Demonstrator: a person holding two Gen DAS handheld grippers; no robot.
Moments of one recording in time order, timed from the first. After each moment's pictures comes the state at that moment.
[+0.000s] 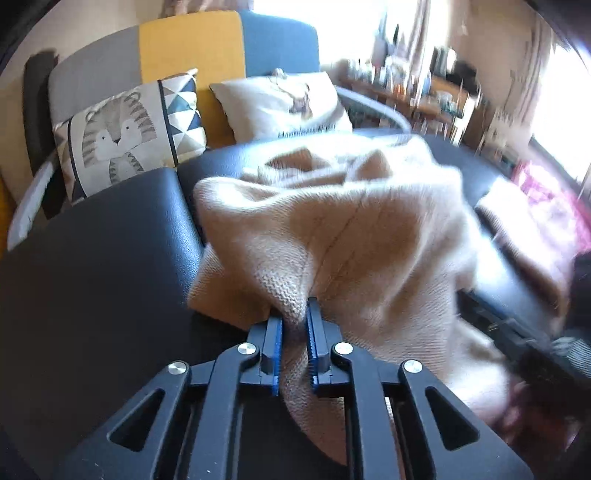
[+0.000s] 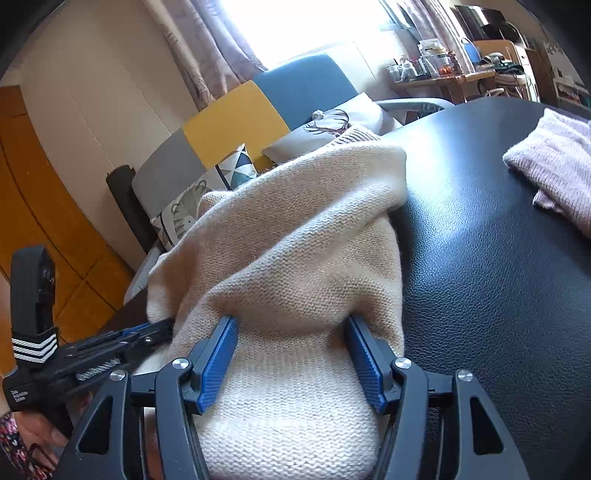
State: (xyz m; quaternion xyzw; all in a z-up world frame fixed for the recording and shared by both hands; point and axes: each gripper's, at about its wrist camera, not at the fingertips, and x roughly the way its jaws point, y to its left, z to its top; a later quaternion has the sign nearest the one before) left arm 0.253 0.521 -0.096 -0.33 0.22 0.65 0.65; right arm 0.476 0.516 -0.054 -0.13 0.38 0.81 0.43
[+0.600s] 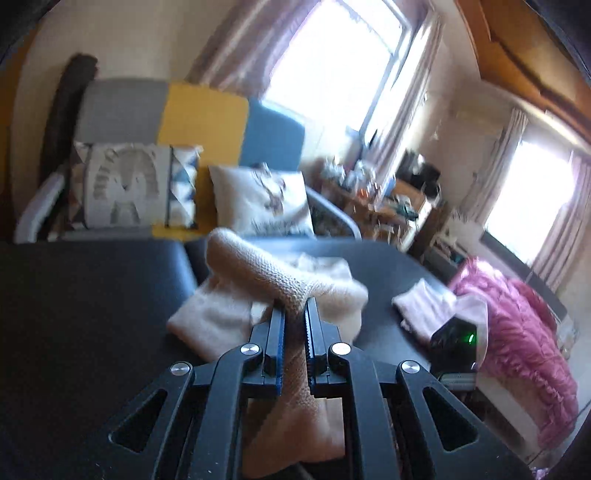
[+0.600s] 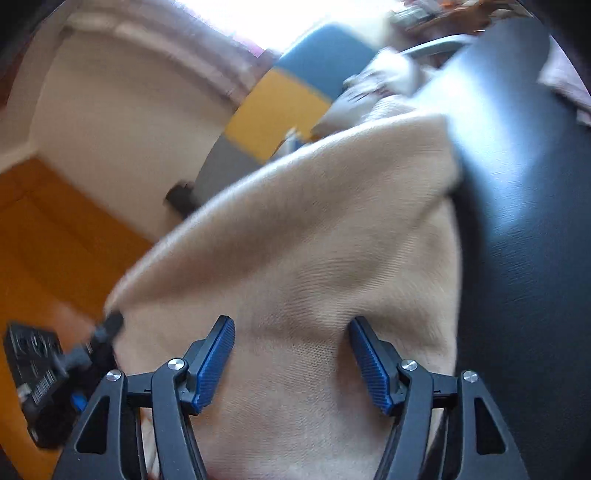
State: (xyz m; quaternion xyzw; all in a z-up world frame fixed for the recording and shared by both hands) left arm 0.204 0.400 0.010 -0.28 0.04 0.66 0.70; right arm 0.444 0.502 -0.032 -0.08 0.49 0.83 0.27
